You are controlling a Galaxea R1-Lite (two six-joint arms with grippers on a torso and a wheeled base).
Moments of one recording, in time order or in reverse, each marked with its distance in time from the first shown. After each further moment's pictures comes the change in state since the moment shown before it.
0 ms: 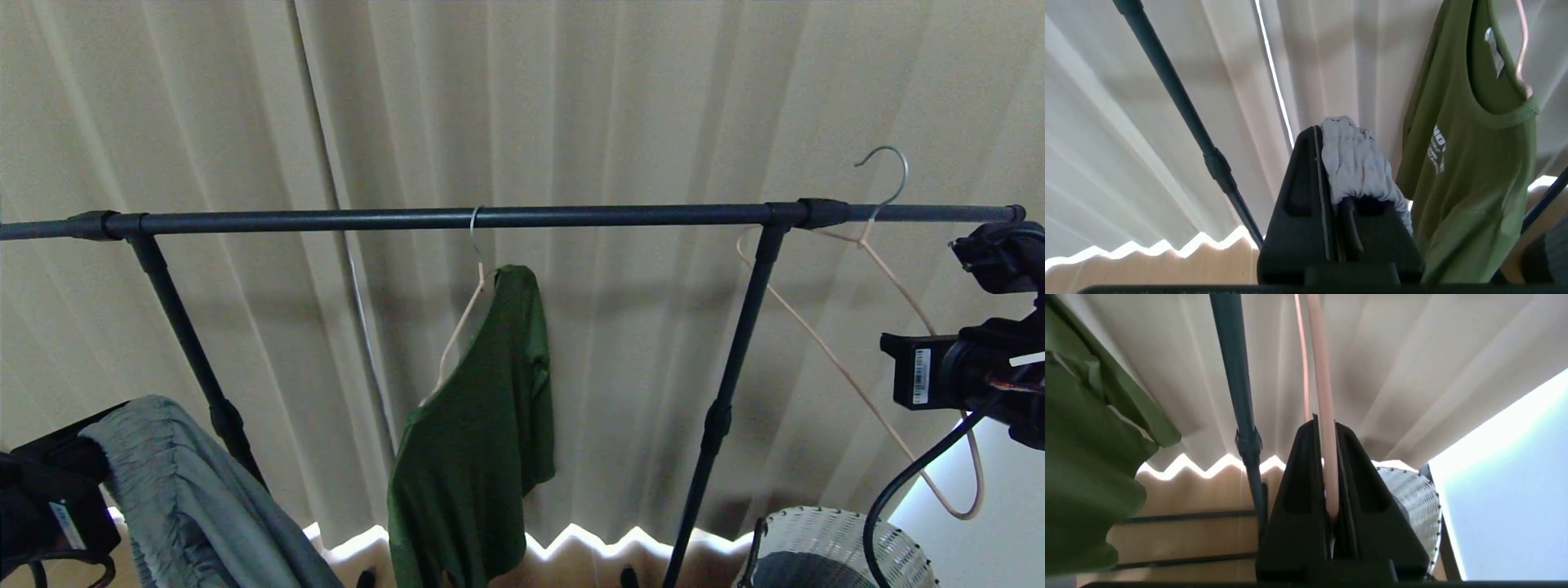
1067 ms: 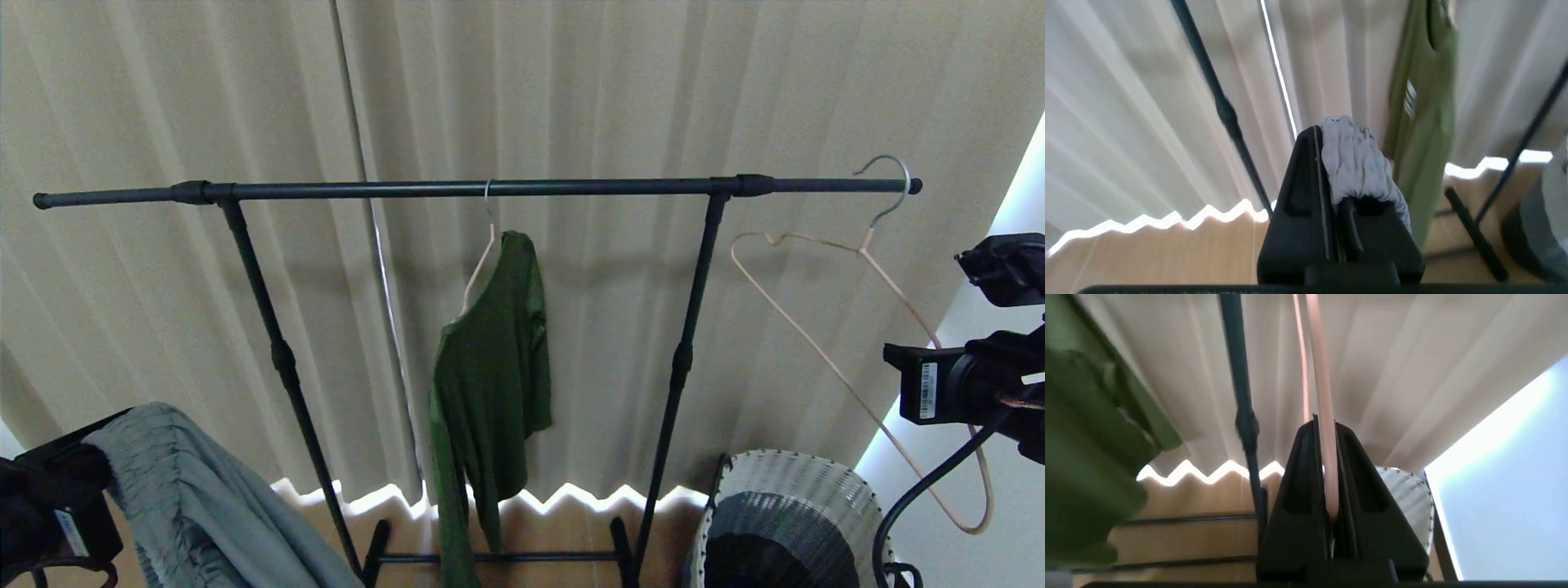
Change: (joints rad) left arm 0.000 0.000 0.016 -0.001 0.000 0.014; right arm 0.004 -0.027 0.043 -0.012 0.008 -0.003
